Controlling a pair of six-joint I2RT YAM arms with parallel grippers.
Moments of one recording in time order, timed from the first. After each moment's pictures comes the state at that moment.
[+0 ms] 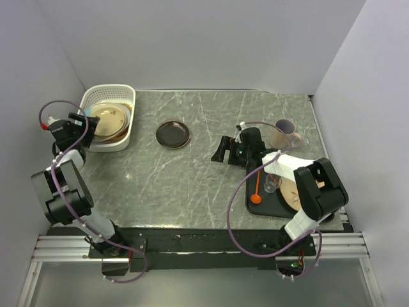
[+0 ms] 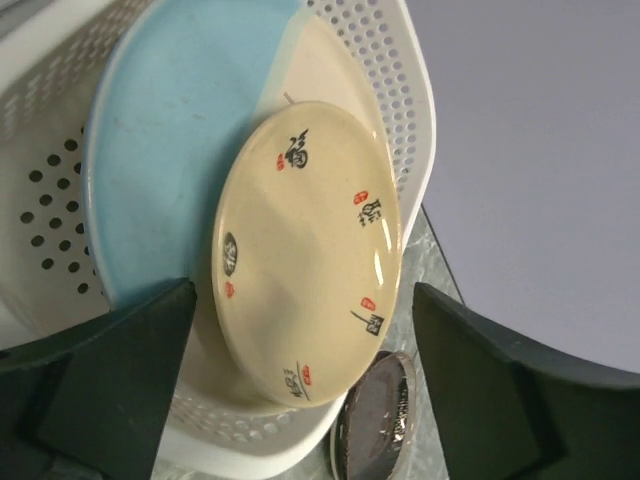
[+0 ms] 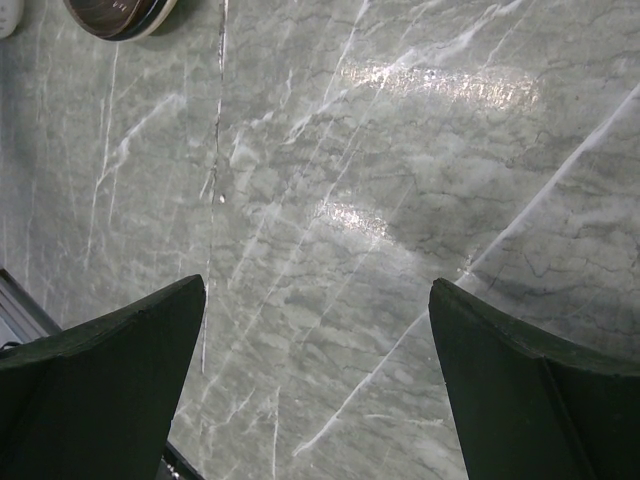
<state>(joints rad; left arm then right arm) 0.47 1.61 0.89 0.33 0.30 -0.90 0.41 1.61 0.83 0.06 -0.32 0.59</state>
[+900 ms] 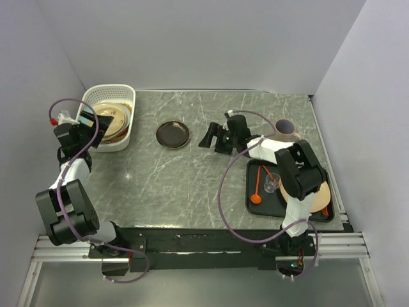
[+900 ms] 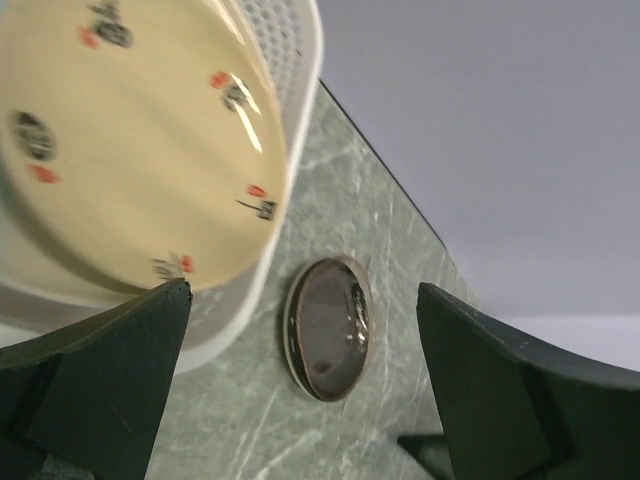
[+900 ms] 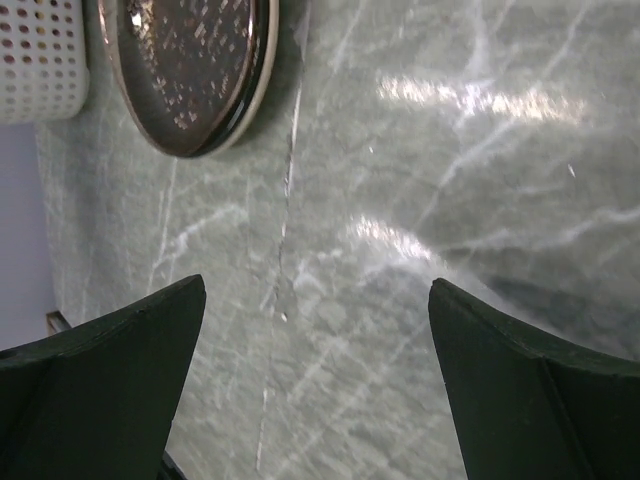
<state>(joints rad) 0.41 1.40 0.77 0.35 0.45 -0.85 0.45 1.87 1.10 0.10 -0.34 0.68</state>
